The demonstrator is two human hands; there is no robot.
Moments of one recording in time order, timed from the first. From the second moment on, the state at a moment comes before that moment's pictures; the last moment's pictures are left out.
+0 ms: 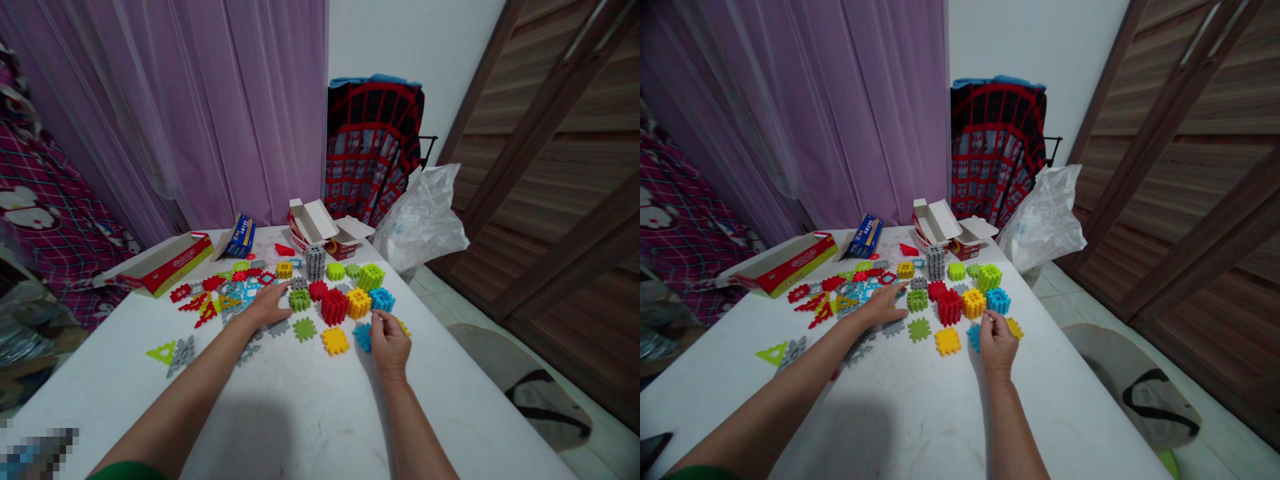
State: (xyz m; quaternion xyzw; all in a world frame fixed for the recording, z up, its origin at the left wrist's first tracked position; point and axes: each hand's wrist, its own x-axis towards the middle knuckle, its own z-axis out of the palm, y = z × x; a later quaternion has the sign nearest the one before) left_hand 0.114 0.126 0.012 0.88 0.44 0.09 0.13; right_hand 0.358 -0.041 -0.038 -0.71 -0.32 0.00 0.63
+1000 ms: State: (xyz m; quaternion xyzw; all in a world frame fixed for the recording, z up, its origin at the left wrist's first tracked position) left_hand 0.111 0.056 -0.008 0.90 0.42 0.13 0.02; right_hand 0.352 -0.042 -0.037 -0.71 -0.34 0.00 0.62
